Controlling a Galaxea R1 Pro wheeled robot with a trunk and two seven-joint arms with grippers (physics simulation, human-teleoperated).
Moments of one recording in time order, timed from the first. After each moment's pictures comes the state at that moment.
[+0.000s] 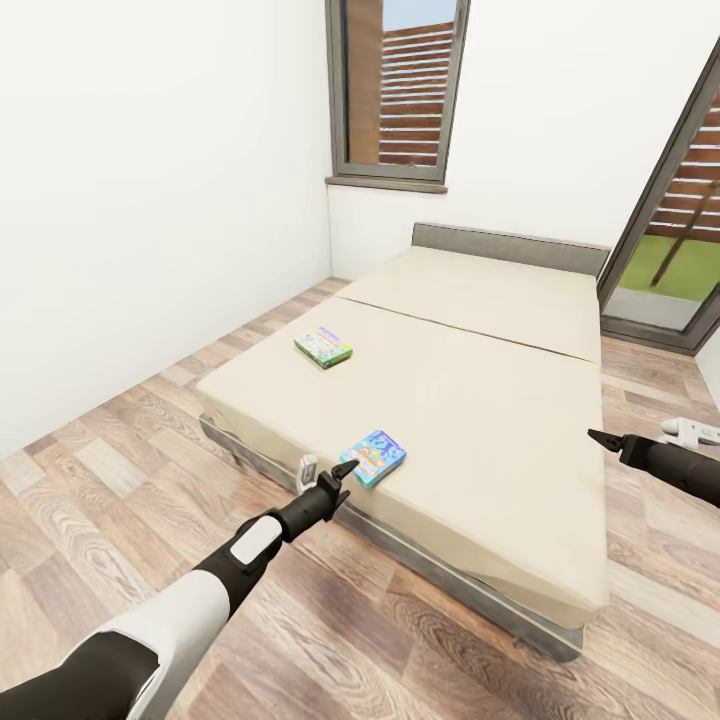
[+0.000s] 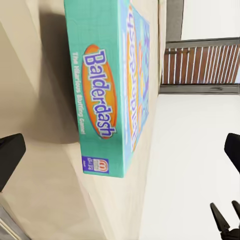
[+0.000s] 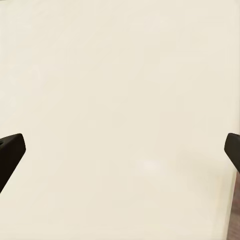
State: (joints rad) left arm -0.84 -0.10 -0.31 -0.32 1.26 0.36 -0.55; right arm -0.55 -0.41 -0.44 -1.42 -0.30 0.87 0.41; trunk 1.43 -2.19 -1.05
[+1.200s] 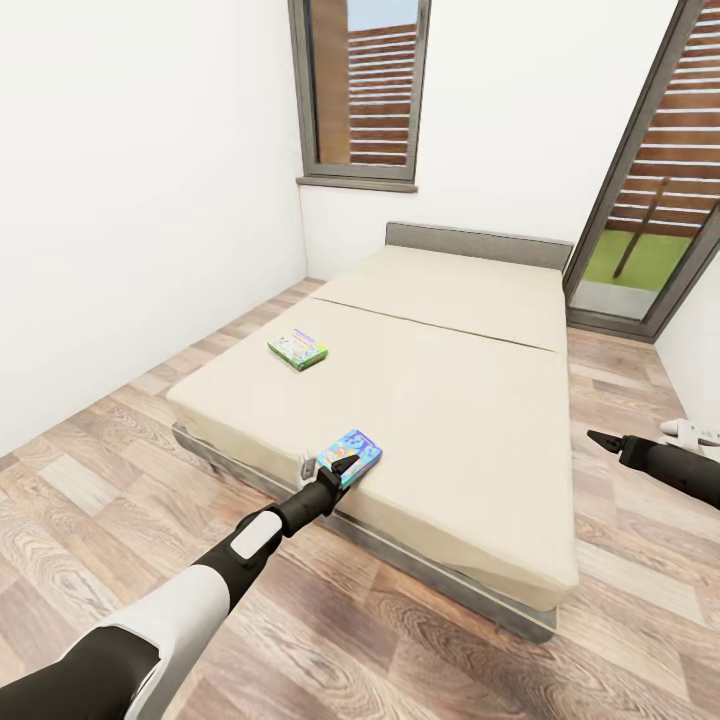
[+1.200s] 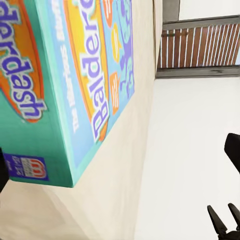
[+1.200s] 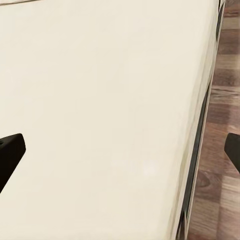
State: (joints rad) left arm -0.86 -0.09 -0.31 -0.32 1.26 0.35 -0.55; right arm -0.54 -0.41 -0.44 -1.43 -0.30 0.87 0.41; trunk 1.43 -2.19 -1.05
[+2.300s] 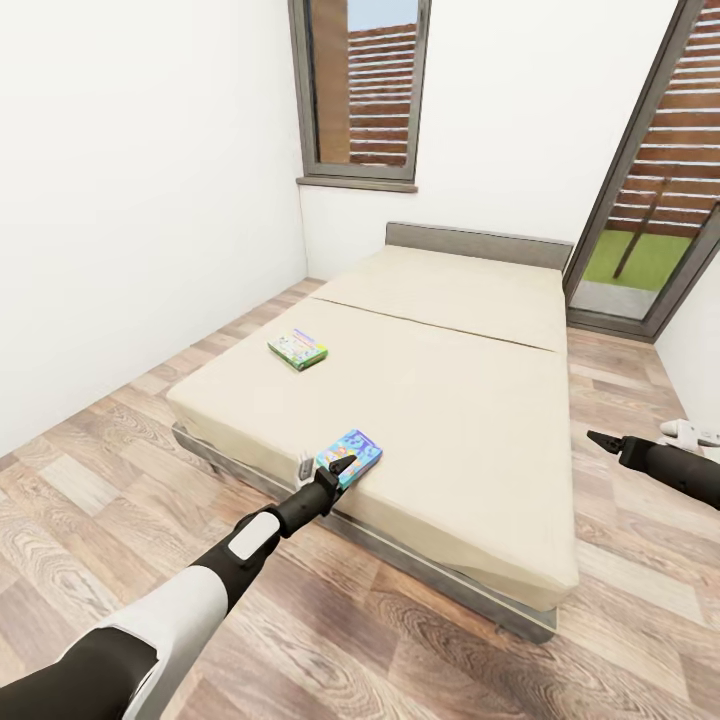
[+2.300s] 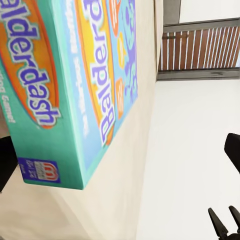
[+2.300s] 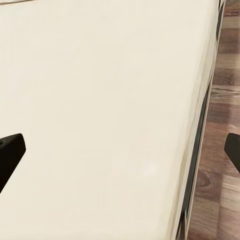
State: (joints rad) left arm -0.85 -0.09 -0.31 -0.32 1.26 0.35 -0.55; right arm -0.54 -0.41 -0.44 -1.43 -0.30 0.87 0.41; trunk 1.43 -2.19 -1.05
